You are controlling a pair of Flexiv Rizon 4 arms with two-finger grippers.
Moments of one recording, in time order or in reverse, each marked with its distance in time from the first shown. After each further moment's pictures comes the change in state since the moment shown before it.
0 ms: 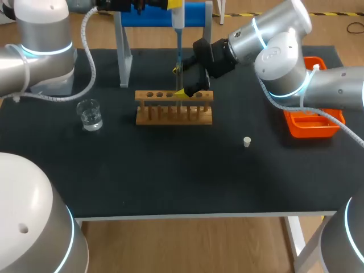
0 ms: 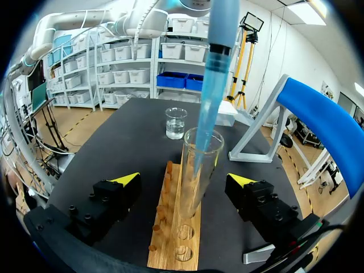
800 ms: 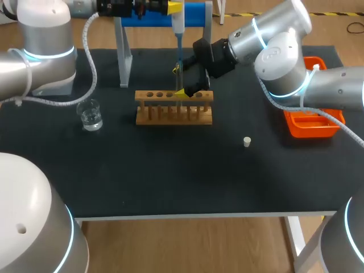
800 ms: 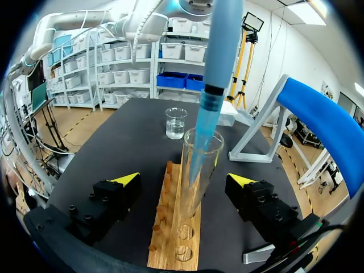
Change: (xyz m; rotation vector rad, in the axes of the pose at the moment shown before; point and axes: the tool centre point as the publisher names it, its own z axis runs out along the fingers) left arm -0.003 0.015 0.001 0.007 0.000 -0.017; right arm 0.000 0.000 0.000 0.000 0.000 0.000
